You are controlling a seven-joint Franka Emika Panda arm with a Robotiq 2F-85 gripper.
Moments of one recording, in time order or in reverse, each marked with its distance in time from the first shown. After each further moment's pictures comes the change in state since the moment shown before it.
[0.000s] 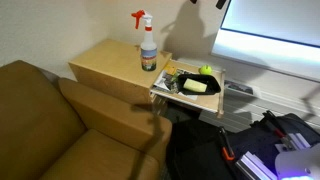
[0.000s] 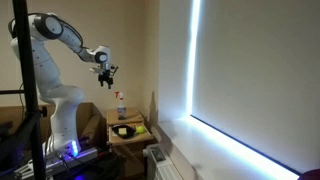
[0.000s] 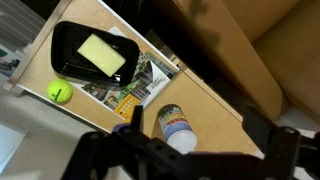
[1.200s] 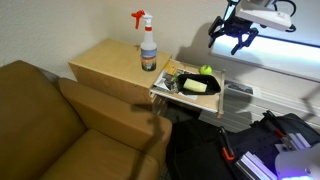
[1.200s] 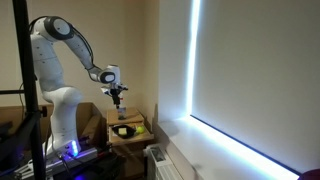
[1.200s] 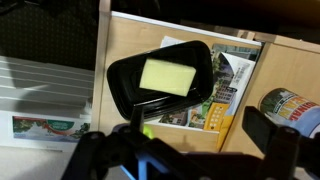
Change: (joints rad) arm -0.159 0.165 -0.063 -0.276 0.000 0.410 0.243
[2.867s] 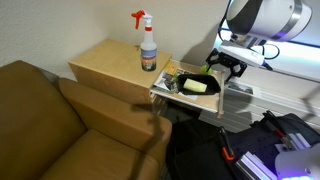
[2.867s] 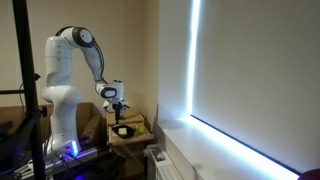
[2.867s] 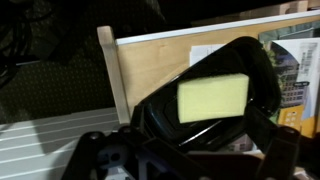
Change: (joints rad) arm -0.001 0.362 -0.015 -0.014 0.255 0.287 0.038
